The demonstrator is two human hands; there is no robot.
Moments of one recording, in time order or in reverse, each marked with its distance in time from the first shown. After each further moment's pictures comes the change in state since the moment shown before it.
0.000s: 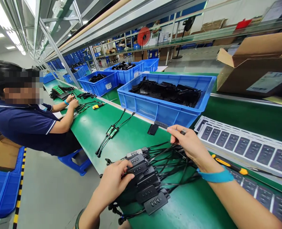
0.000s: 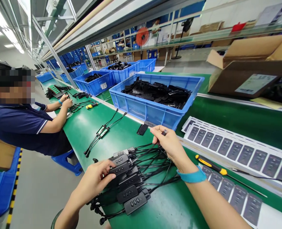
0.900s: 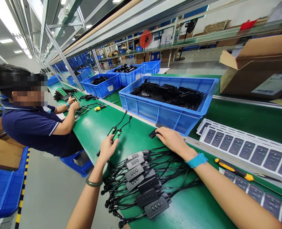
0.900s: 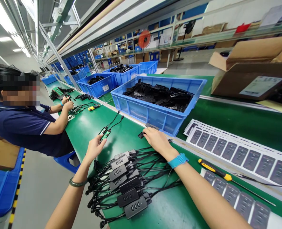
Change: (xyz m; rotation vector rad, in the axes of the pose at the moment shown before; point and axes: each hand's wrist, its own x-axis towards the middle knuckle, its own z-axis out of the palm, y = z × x) left_hand 0.107 -0.094 -0.008 -0.123 0.437 -0.213; right_hand 0.045 0.043 0.017 -1.059 -0.188 -0.630
